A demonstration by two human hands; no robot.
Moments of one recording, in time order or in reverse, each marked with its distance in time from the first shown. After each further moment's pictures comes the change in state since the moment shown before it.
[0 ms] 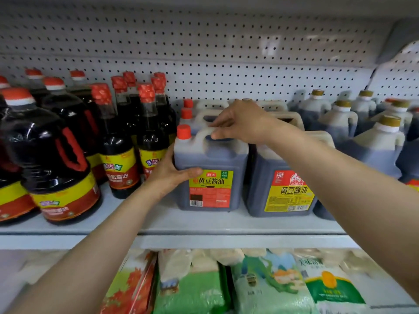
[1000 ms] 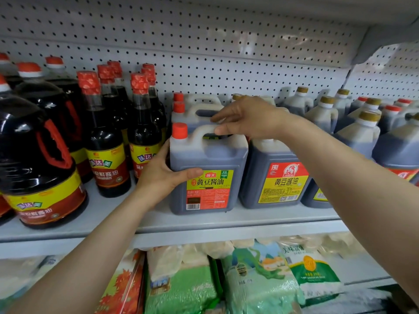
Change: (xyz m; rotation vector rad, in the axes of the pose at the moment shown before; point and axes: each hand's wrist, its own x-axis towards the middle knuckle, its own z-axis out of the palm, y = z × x) left_hand -0.021 0.001 -0.002 0.005 0.019 0.075; right_hand -0.027 -0.021 -0.014 -0.052 -0.077 0.120
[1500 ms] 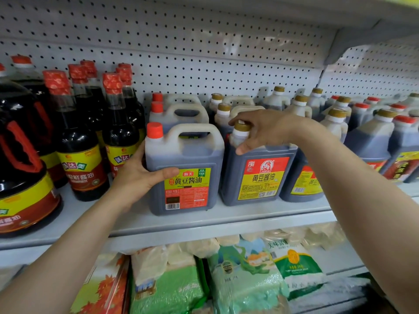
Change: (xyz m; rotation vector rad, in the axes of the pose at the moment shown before) left_hand 0.001 -0.004 -0.001 -0.001 0.008 -0.041; right_hand -0.039 0.063 -0.020 -0.170 -0.107 0.176
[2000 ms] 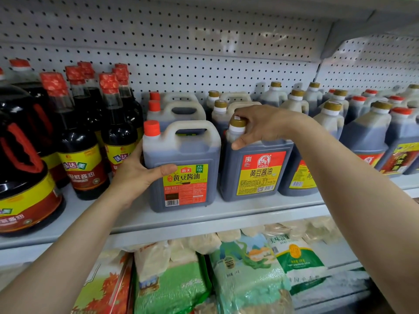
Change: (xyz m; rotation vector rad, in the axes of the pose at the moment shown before) left_hand -0.006 0.010 0.003 -0.007 0.026 -0.042; right_hand -0.005 -0.001 0.001 0.044 0.027 -0.022
